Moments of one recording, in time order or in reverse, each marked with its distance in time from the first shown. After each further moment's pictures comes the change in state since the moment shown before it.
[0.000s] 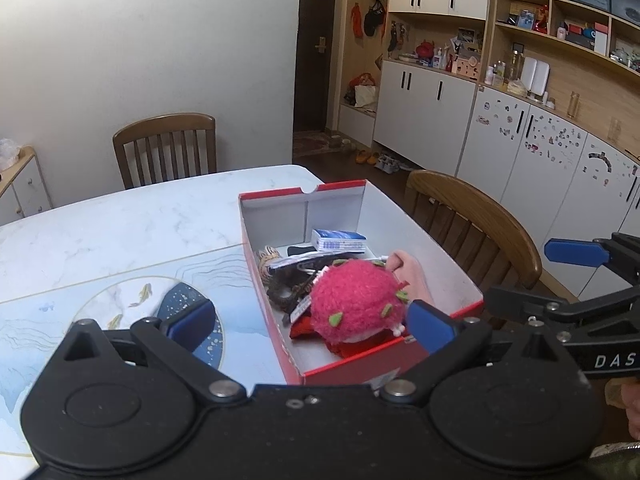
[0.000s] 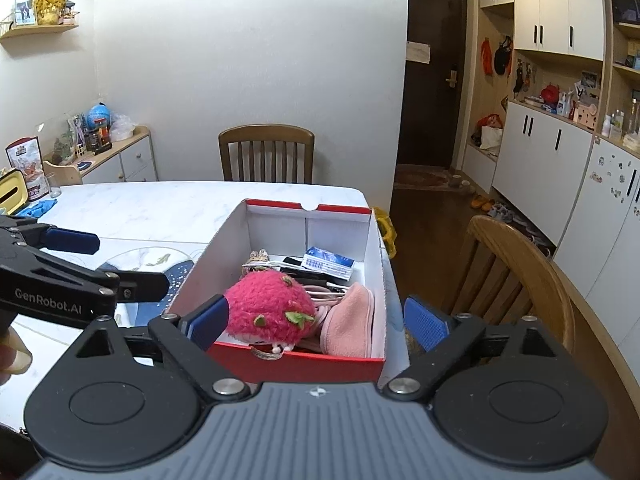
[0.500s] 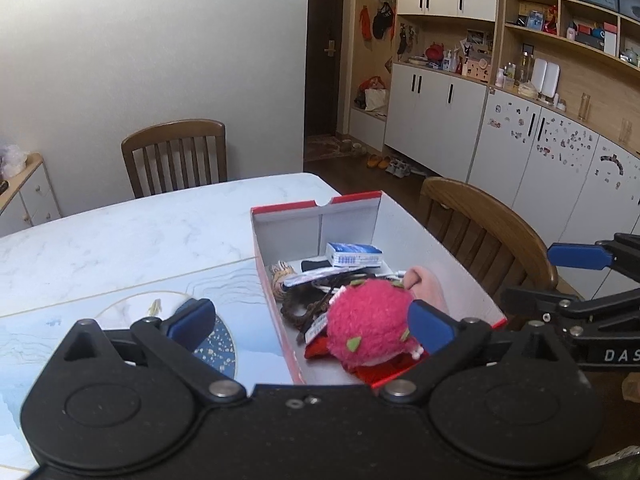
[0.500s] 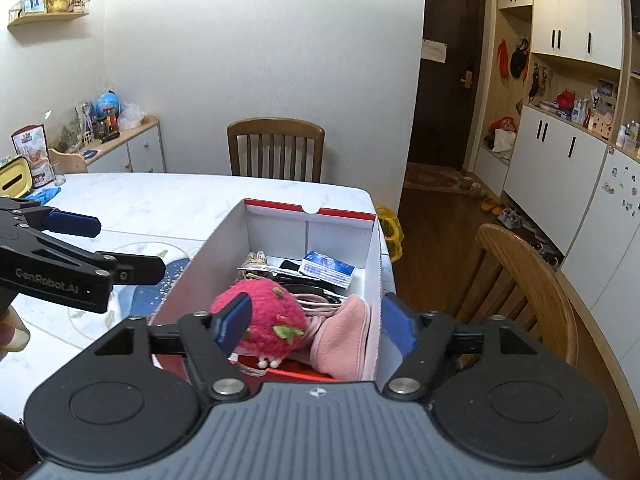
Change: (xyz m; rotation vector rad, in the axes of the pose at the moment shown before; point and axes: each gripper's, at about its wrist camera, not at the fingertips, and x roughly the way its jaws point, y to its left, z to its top) left arm 0.011 0.003 0.014 -0.001 -0.006 0.040; right arm 0.018 -0.011 0.014 -0.043 0.018 0.028
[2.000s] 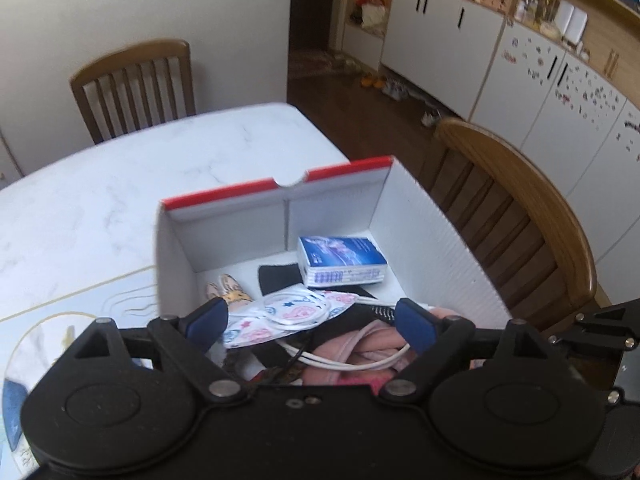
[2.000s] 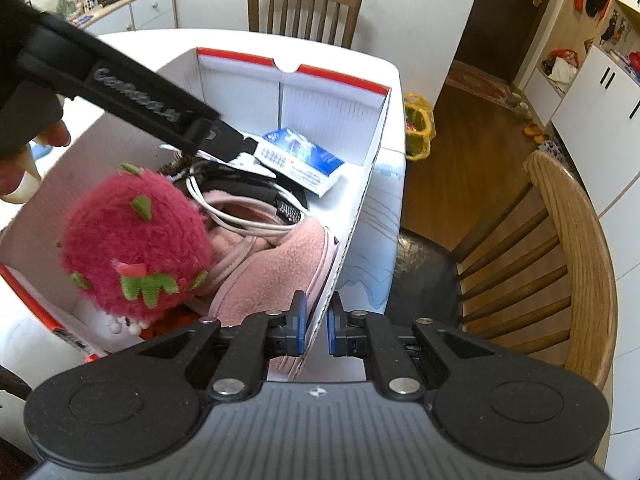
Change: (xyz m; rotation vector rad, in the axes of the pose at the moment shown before) left arm 0.176 -0.022 0.070 -0.020 0.269 -0.032; right arm 0.165 -0.056 0.000 -0.175 0.410 0.079
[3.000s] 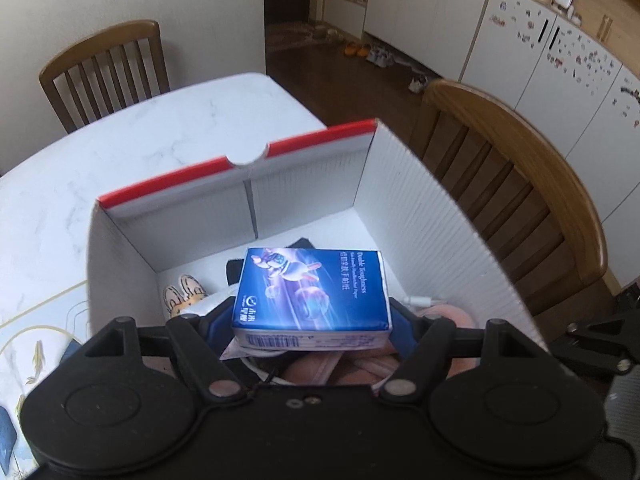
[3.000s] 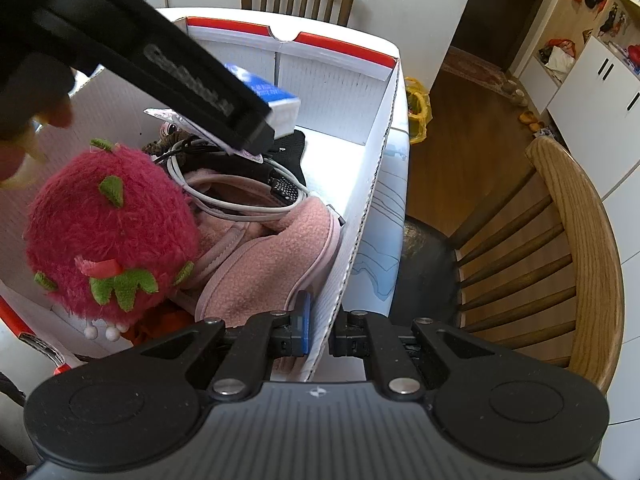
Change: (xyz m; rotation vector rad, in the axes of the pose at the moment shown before) left arm 0.061 -0.017 0.006 0.073 0.118 -0.027; right arm 0.028 0.005 -0.001 0.003 0.059 -0.031
